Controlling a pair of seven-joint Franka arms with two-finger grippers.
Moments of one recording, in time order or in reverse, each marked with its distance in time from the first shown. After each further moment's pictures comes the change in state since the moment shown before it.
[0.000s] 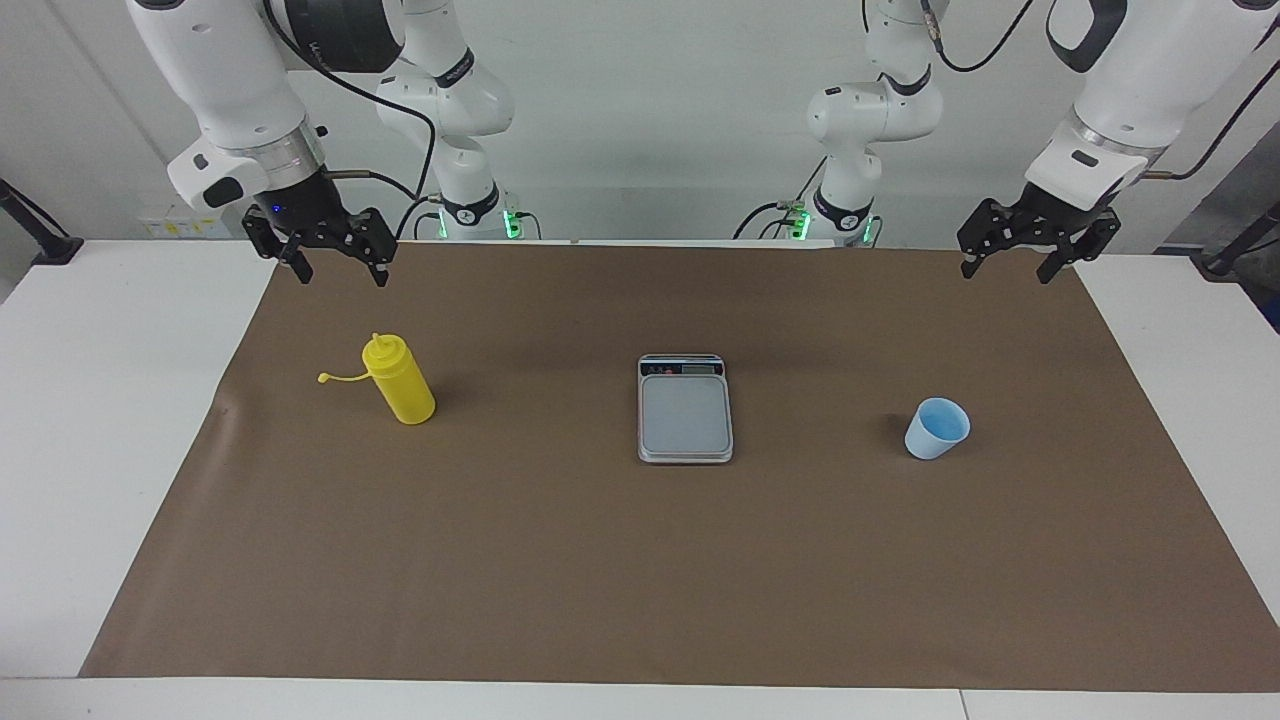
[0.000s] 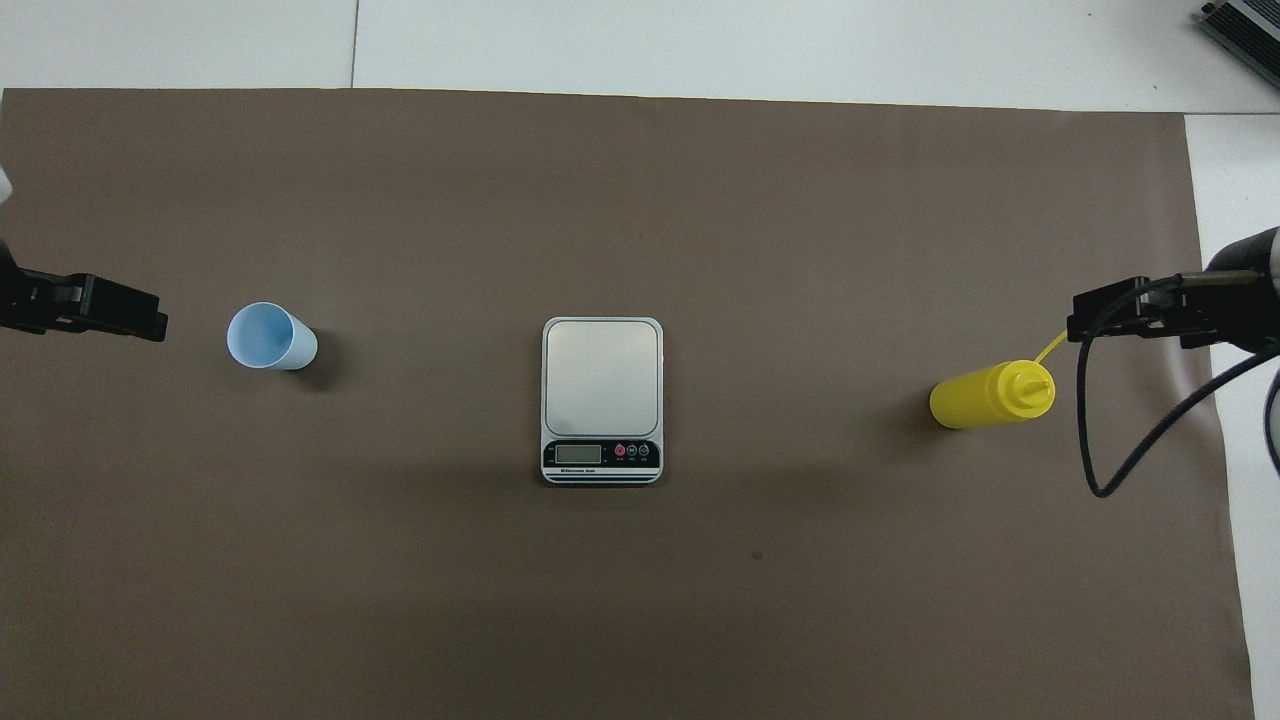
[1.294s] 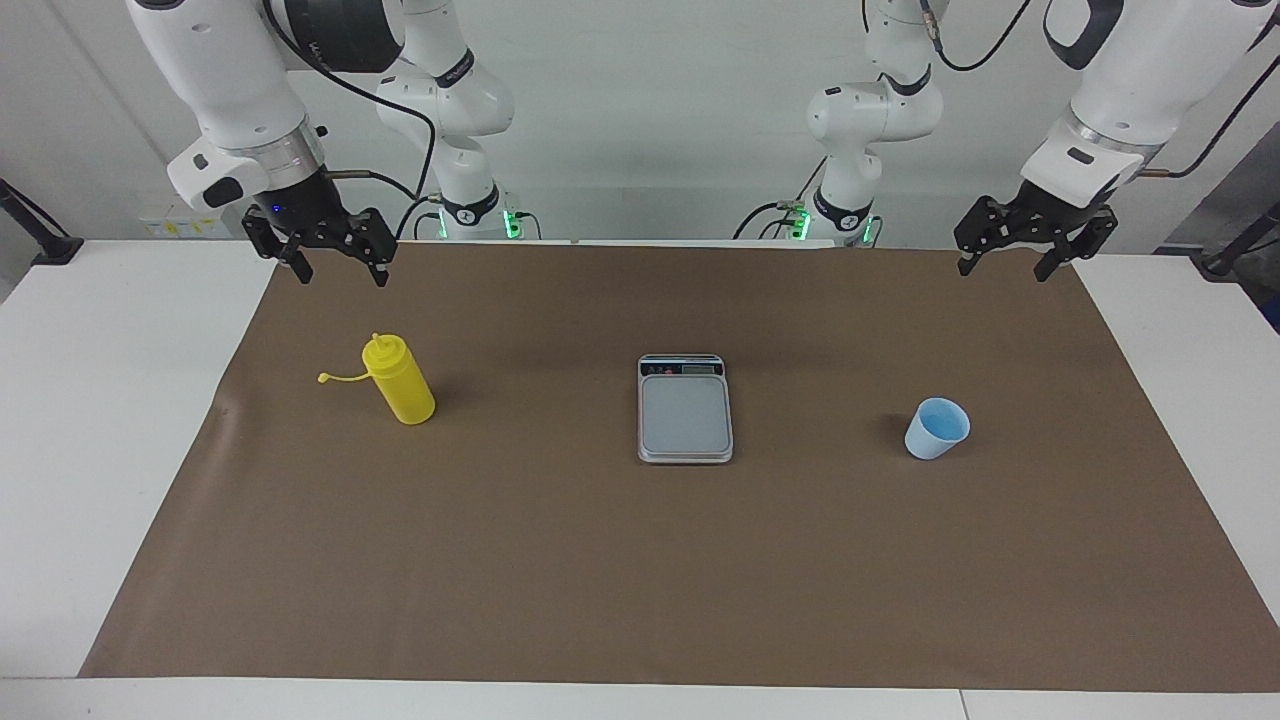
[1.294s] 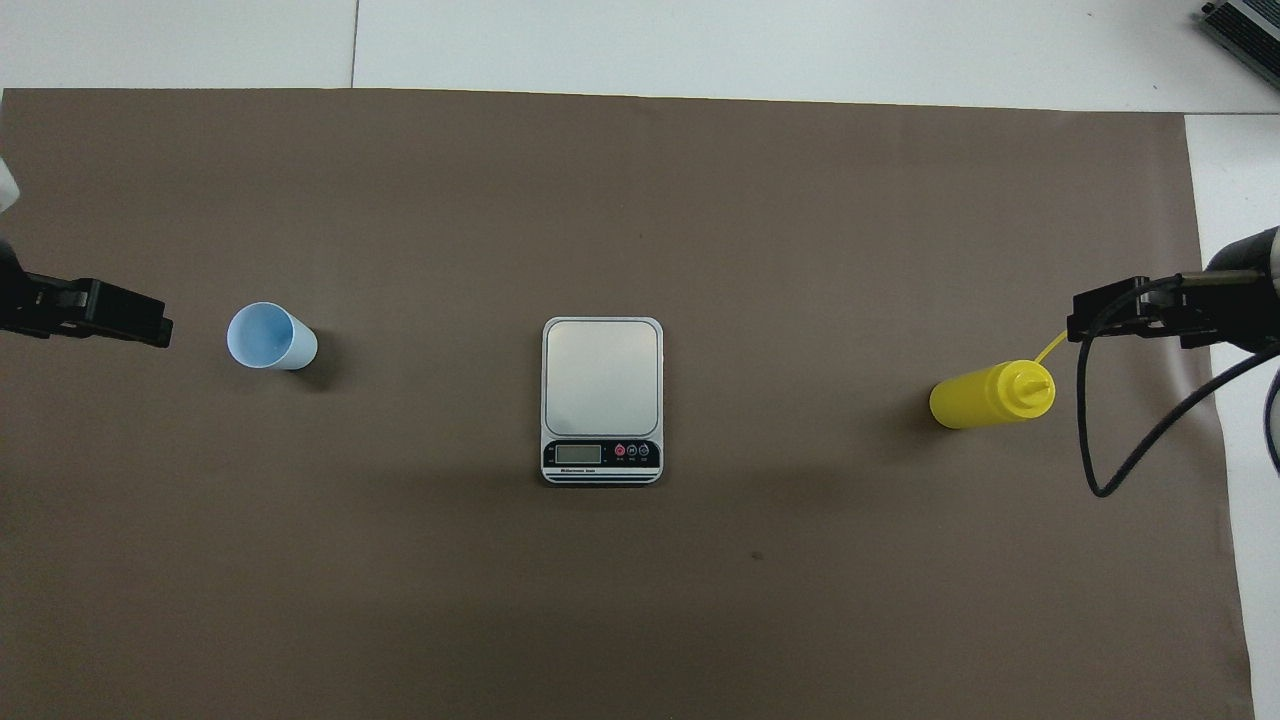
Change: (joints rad) left arm -0.010 -0.002 -0.007 0.021 0.000 -0.040 0.000; right arm 0.000 0.000 0.000 0.000 0.000 0.000 0.000
